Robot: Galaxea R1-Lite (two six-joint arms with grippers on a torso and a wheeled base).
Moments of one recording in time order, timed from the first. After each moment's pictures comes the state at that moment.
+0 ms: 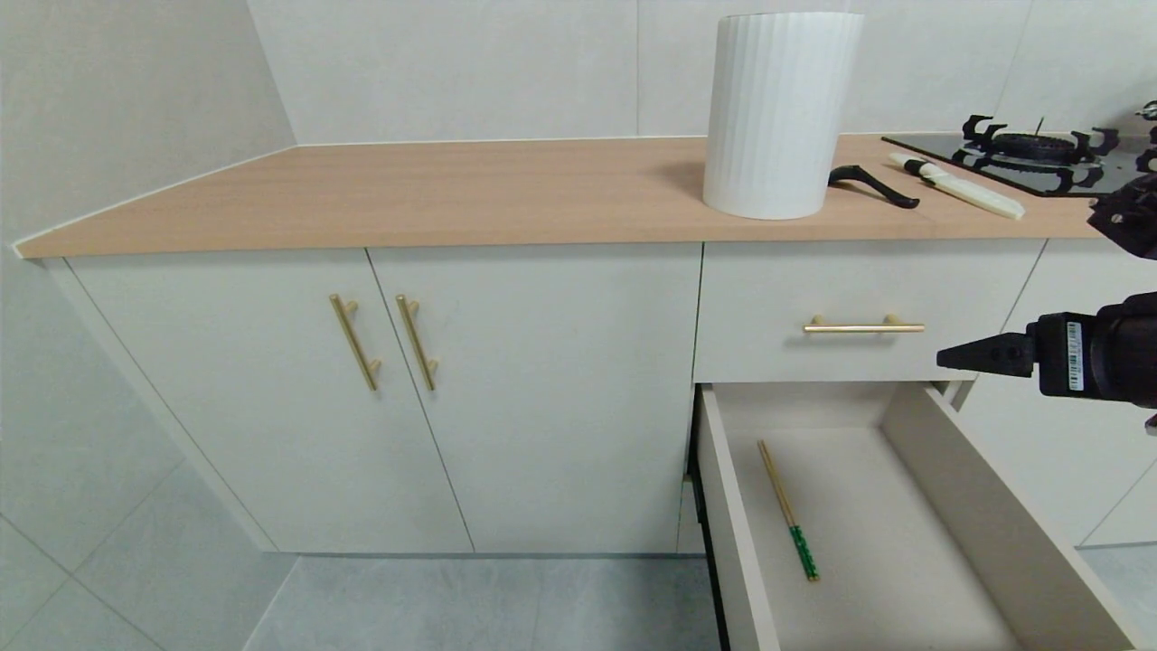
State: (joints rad) left arm 0.00 0.00 0.00 0.00 -0.04 0.01; right arm 0.25 1.35 -1.10 0.31 -0.08 0.22
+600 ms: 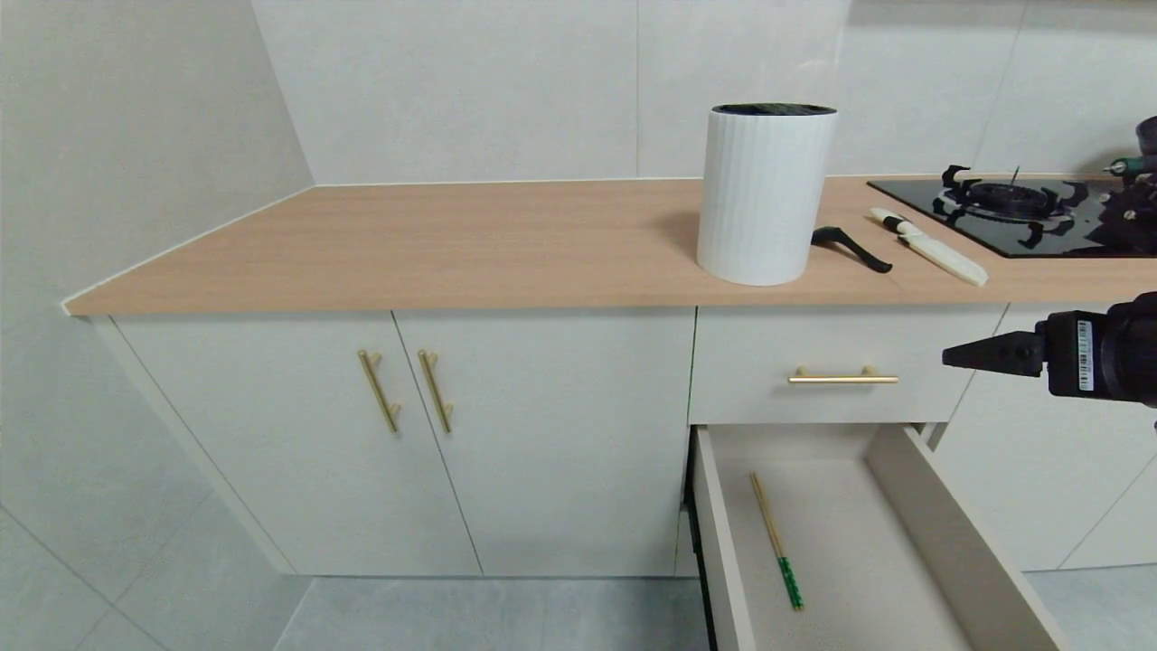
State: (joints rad) left arm 0.00 0.00 0.00 0.00 -0.04 0.01; right arm 0.25 1.34 -1.09 0.31 -0.09 0.22
